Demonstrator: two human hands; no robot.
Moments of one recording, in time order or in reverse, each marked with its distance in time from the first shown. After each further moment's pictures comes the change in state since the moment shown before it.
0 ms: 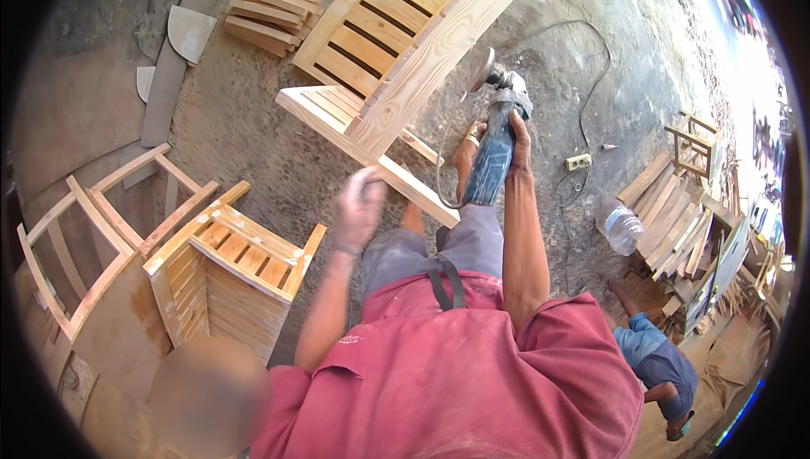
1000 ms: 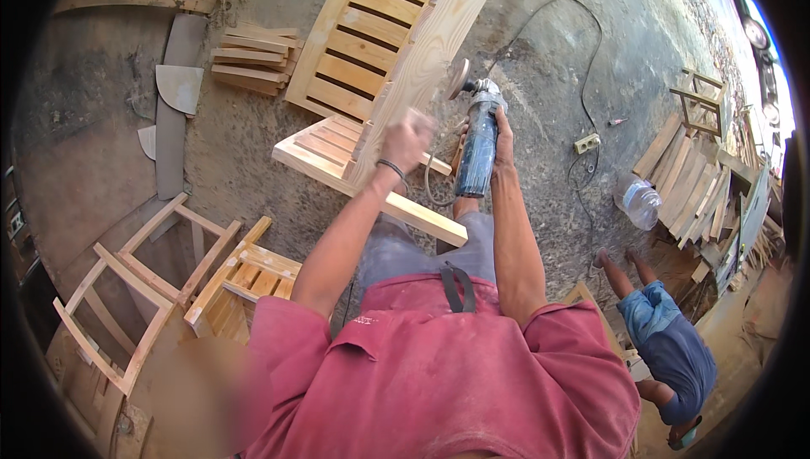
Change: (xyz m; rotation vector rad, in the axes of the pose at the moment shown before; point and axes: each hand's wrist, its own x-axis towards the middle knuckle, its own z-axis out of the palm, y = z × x) left_hand 0.215 0.010 0.110 0.451 -0.448 0.038; right_hand 0.062 -0.006 -0.001 0.141 0.084 -0.020
